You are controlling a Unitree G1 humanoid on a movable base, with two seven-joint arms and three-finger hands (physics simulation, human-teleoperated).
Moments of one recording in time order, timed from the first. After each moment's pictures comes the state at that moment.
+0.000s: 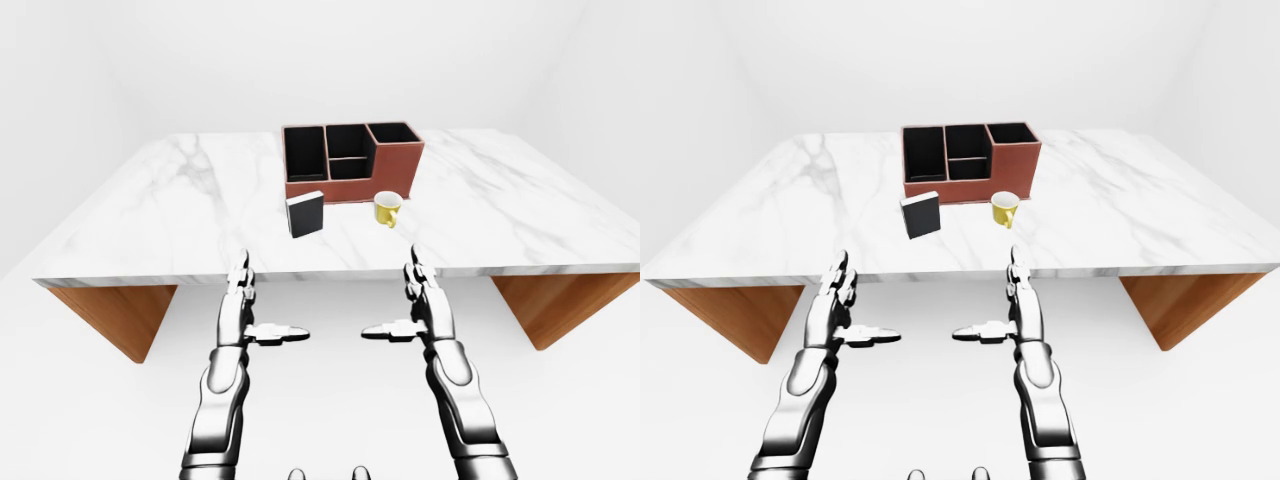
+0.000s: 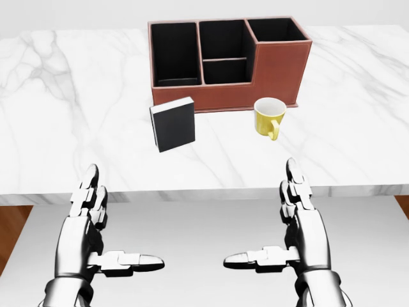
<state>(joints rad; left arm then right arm) 0.00 0.01 0.01 0.00 -0.01 0.00 -0.01 0.01 -0.01 -0.01 -0.01 0.00 0.00 0.01</state>
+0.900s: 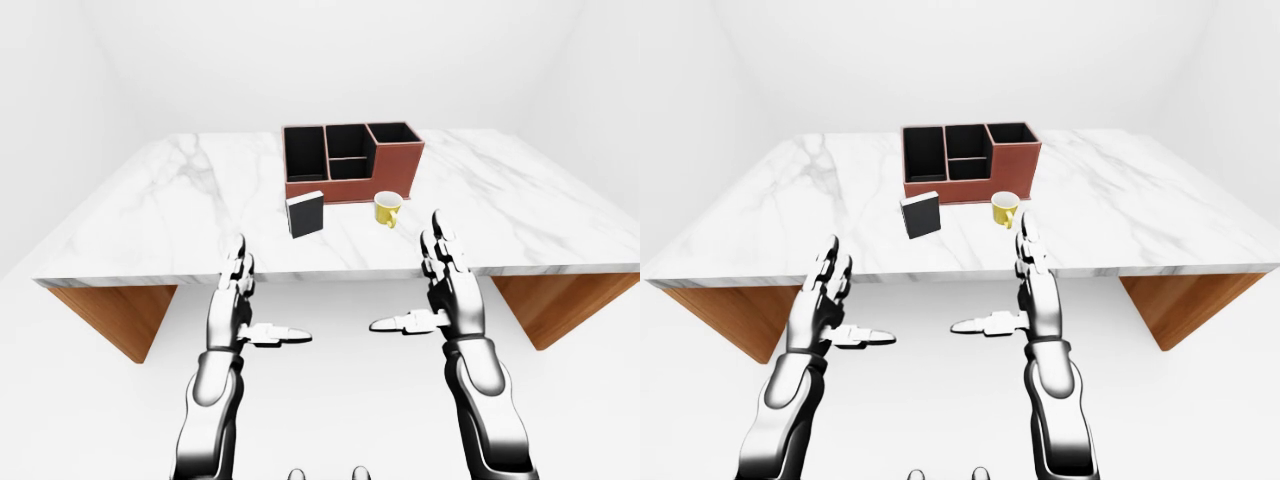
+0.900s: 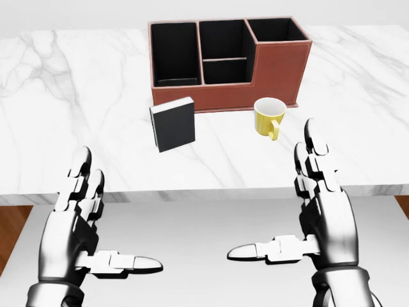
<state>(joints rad) 0.08 0.00 -0.01 -0.28 -0.04 0.09 -0.06 0.07 -0.01 0.00 -0.41 -0.03 0.09 0.05</state>
